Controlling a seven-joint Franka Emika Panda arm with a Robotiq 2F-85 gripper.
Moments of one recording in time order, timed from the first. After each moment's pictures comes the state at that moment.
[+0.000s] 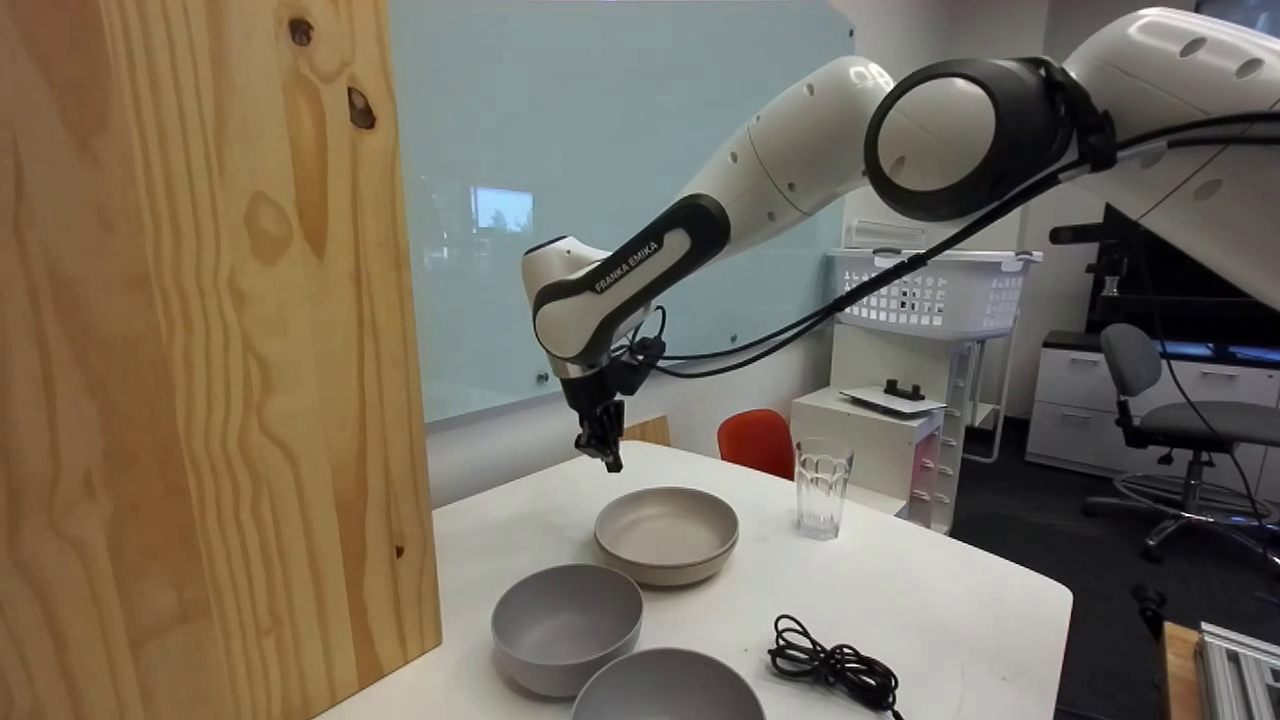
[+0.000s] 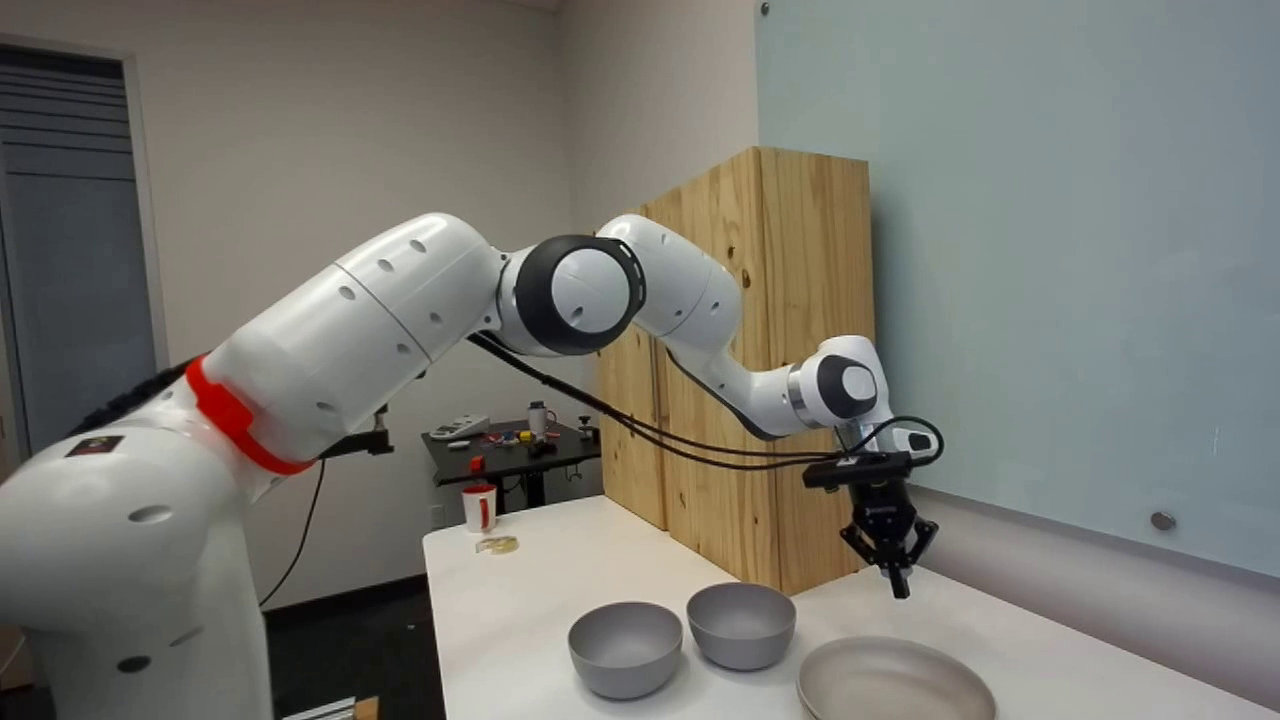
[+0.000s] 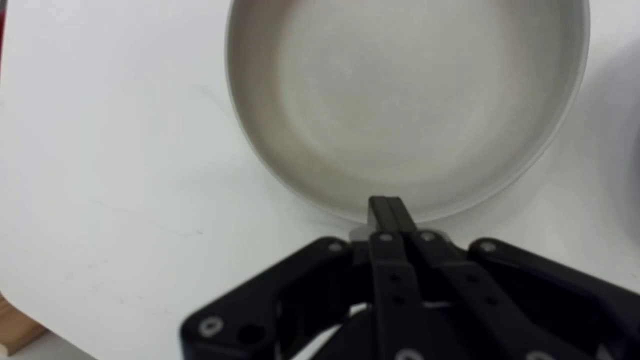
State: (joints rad) arm 0.08 0.90 -0.03 -1.20 -0.33 2.03 -0.16
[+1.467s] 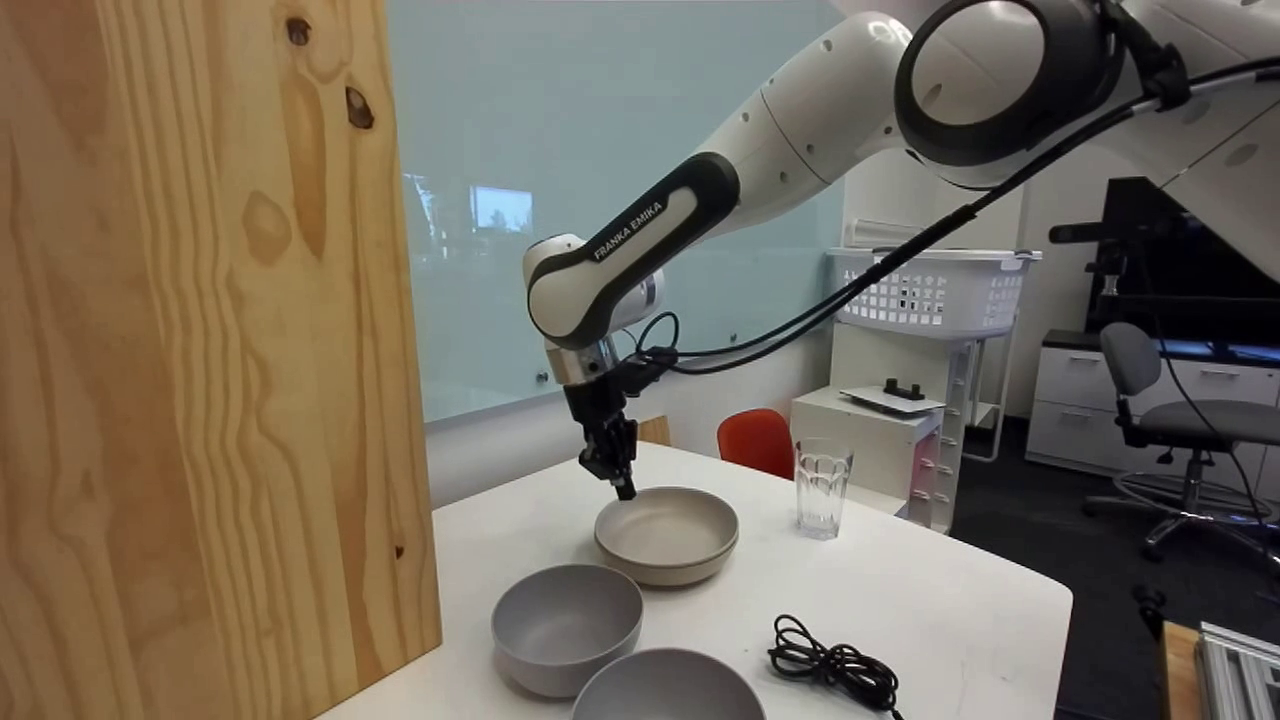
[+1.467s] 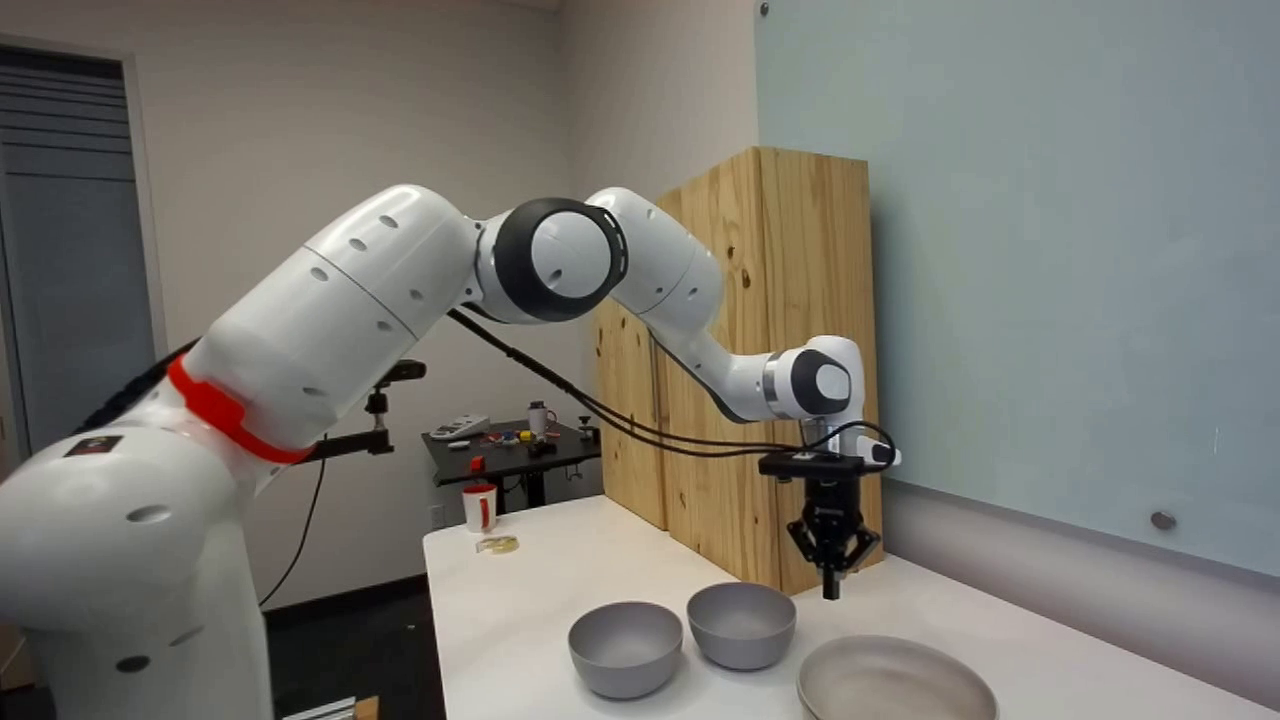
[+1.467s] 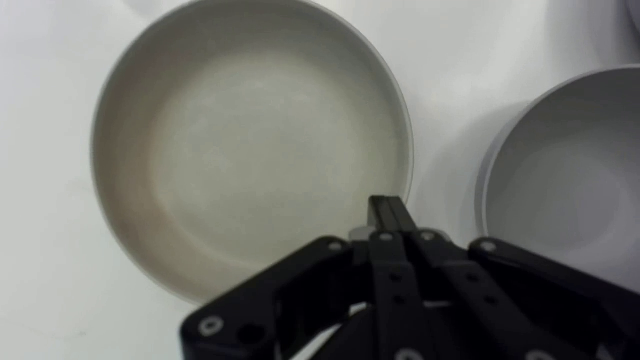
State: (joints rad) arm 0.08 0.79 0.03 -1.37 -0.21 1.93 -0.14
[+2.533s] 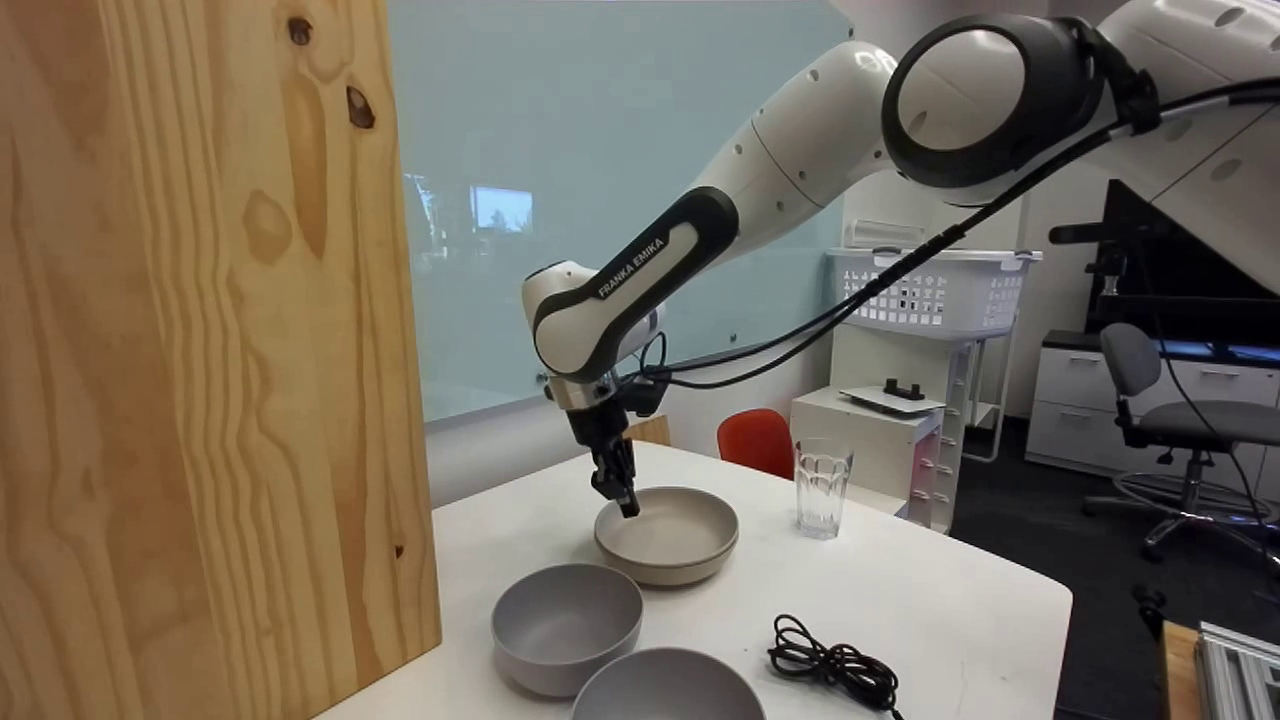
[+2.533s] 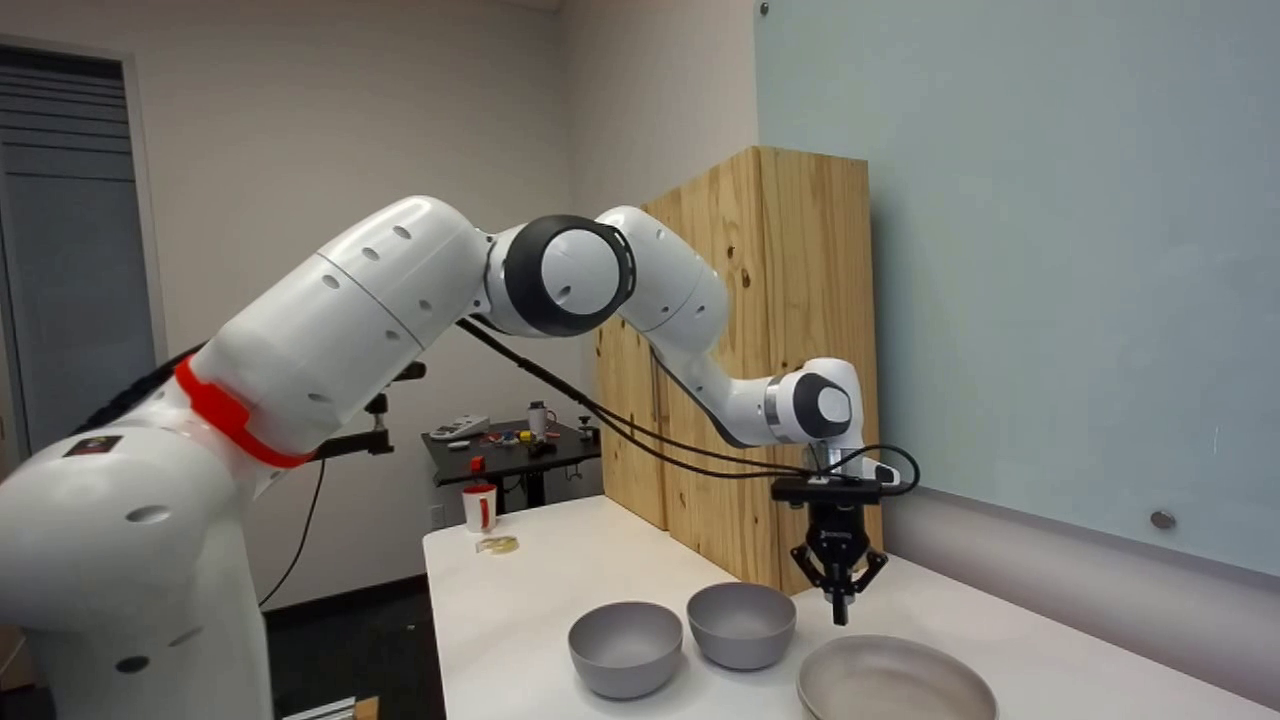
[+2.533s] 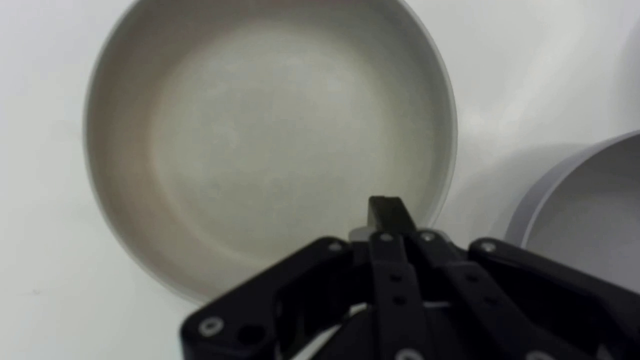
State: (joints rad) arm 0.08 0.84 0.03 -1.37 -0.27 1.99 -0.31
